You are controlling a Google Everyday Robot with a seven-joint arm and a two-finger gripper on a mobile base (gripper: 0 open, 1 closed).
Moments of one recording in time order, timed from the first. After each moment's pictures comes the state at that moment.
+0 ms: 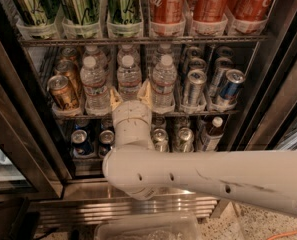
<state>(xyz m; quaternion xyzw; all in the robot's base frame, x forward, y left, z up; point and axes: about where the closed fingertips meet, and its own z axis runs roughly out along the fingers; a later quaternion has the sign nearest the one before) 0.619 0.026 0.857 -0.08 0.69 -0.06 0.72</state>
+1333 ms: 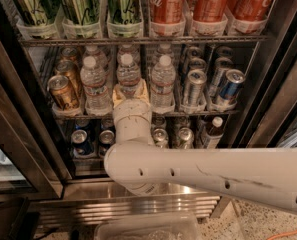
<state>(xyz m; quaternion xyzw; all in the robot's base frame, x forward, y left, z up) 0.628 0.027 0.852 -0.08 0.69 -0.05 0.71</state>
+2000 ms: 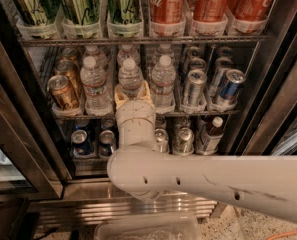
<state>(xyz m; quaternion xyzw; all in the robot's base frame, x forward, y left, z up) 0.613 0.020 0.868 -0.07 0.68 -0.04 0.73</state>
